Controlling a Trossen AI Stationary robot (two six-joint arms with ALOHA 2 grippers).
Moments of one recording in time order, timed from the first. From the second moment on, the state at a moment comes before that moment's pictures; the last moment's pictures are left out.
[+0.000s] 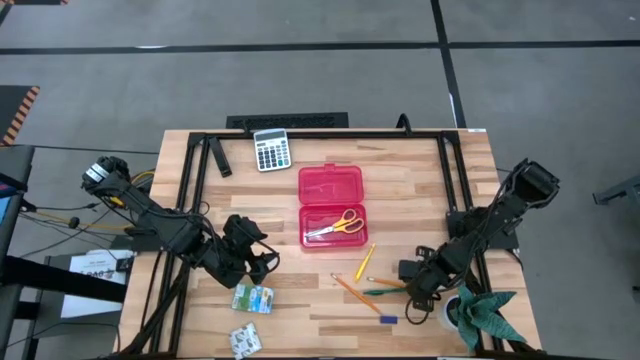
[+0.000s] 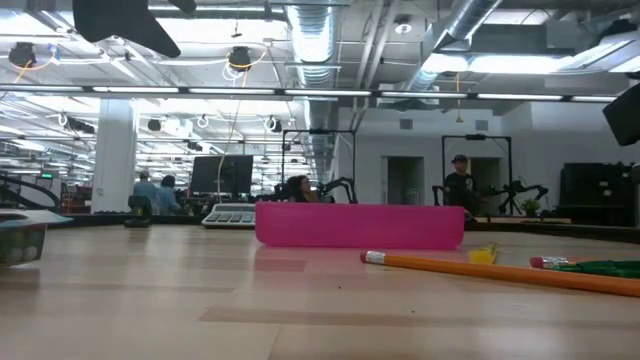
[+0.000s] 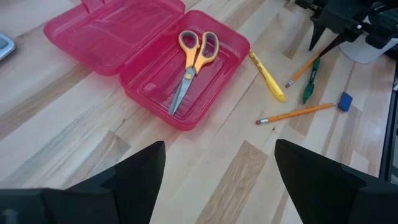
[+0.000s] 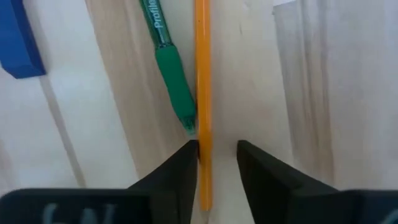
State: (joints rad) left arm -0.60 1.28 1.04 -0.75 -0.66 -1.09; right arm 0.73 1.51 0.62 -0.49 -0.02 0.97
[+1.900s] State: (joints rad) left arm -0.60 1.28 1.04 -0.78 -0.69 -1.10; right arm 0.79 1.49 0.64 -0.48 0.01 1.11
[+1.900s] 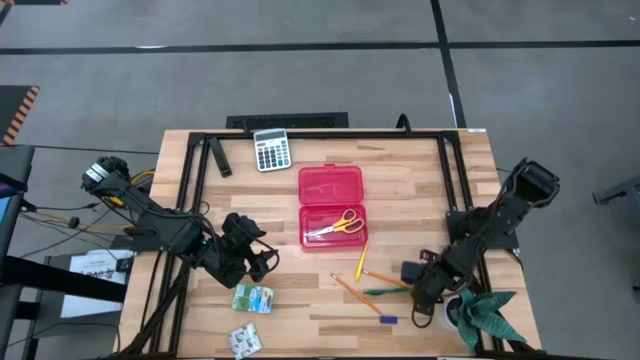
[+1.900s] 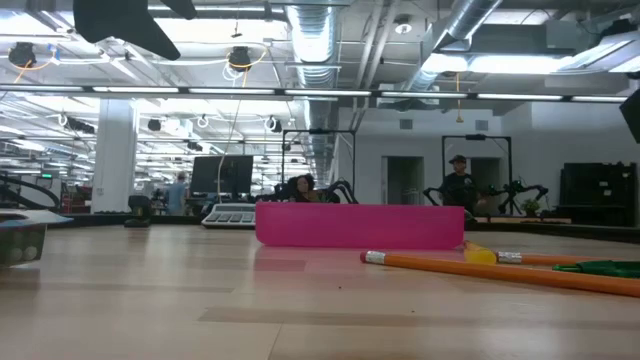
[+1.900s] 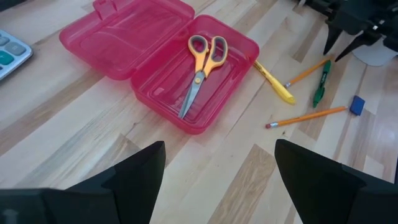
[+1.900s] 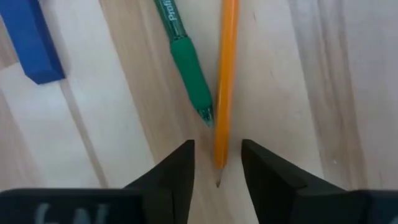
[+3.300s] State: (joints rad) left arm -0.60 1.28 1.04 -0.80 -0.70 -1.11; right arm 0.77 1.39 0.73 -0.72 0.16 1.15
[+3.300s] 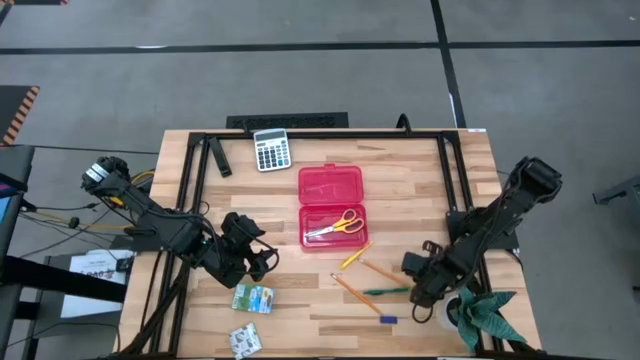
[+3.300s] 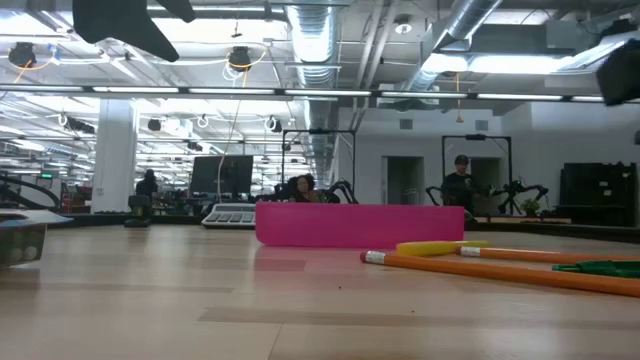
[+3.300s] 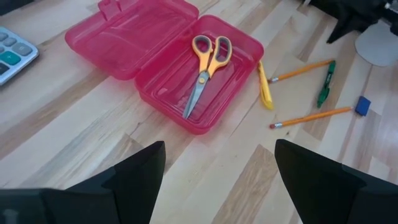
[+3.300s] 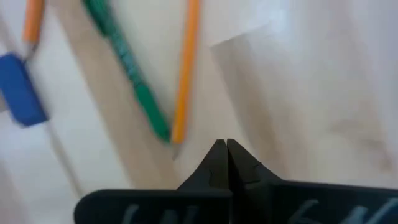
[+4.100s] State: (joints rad) left arm -0.60 1.28 1.04 -0.80 -0.72 -1.12; right arm 0.80 1.59 0.74 -0.56 0.11 1.12
